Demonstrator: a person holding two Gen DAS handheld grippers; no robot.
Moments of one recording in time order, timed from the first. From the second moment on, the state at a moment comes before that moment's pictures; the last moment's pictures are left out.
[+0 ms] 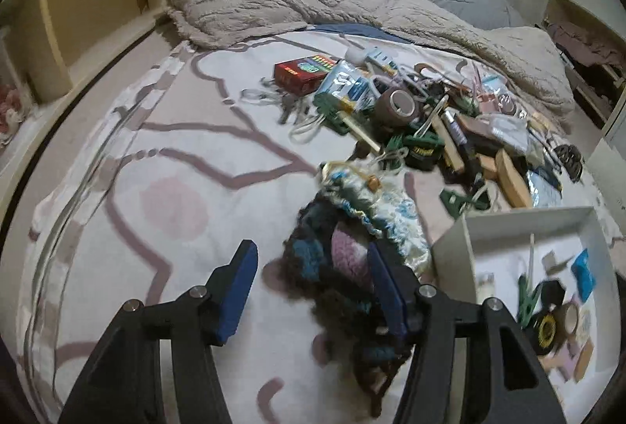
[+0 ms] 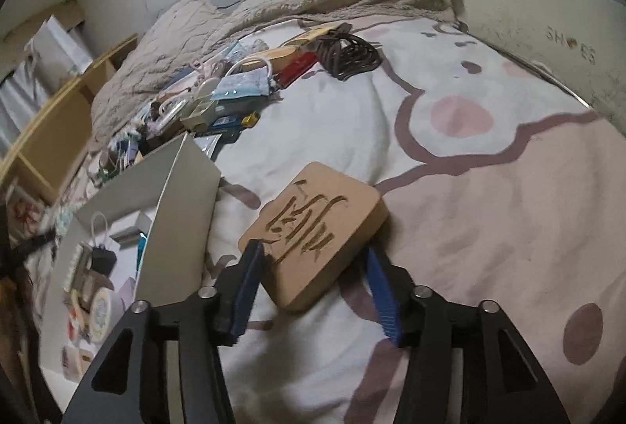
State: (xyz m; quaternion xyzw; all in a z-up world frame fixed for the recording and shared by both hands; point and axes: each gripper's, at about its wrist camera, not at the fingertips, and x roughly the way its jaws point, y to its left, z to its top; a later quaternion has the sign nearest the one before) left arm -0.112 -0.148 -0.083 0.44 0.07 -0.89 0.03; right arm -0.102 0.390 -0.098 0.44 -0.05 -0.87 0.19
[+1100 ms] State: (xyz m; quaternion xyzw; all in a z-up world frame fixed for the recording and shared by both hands) left arm -0.098 -0.127 -0.098 0.46 0.08 -0.89 0.00; right arm -0.104 0.371 -0.107 0.44 -0.01 -0.87 0.20
